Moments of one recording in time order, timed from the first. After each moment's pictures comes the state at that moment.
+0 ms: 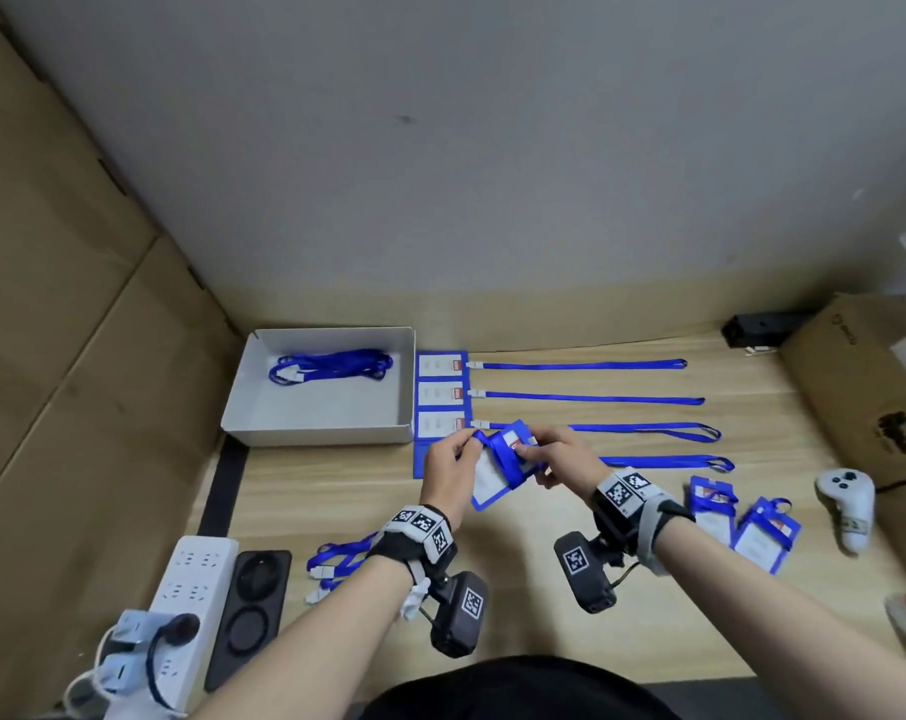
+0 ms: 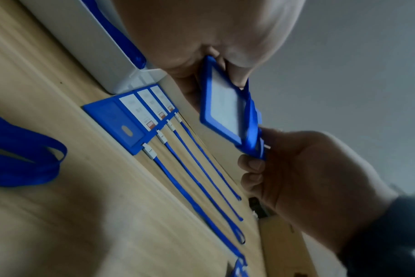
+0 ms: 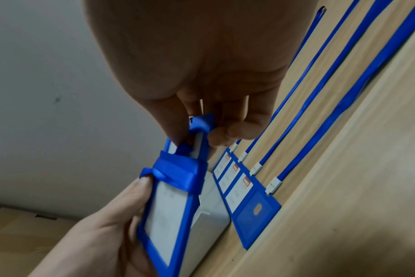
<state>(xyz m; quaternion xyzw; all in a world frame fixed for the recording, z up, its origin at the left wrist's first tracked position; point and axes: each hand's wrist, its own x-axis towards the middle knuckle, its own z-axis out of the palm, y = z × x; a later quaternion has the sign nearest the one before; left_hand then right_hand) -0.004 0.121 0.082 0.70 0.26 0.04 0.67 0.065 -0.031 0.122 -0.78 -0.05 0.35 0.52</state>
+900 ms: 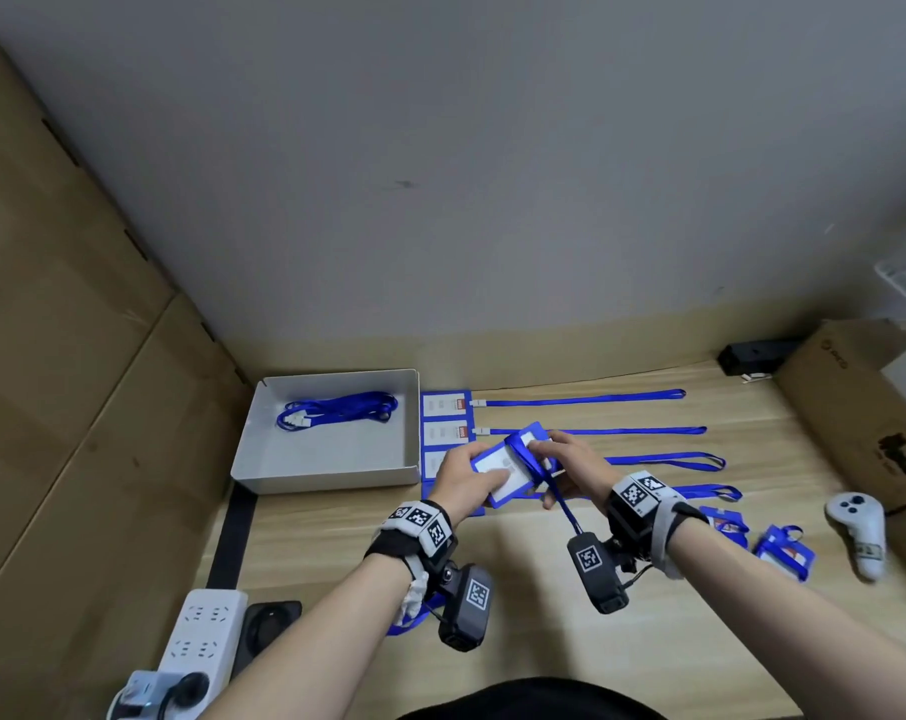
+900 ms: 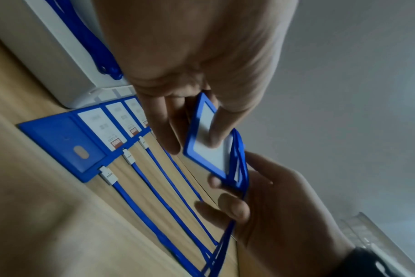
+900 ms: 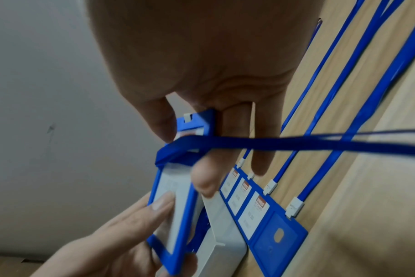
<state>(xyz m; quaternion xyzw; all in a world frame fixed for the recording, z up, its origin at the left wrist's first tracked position) 0.021 0.139 0.125 0.75 0.20 -0.10 0.62 0.086 -0.030 0.145 -0.73 0.02 0.37 0.58</state>
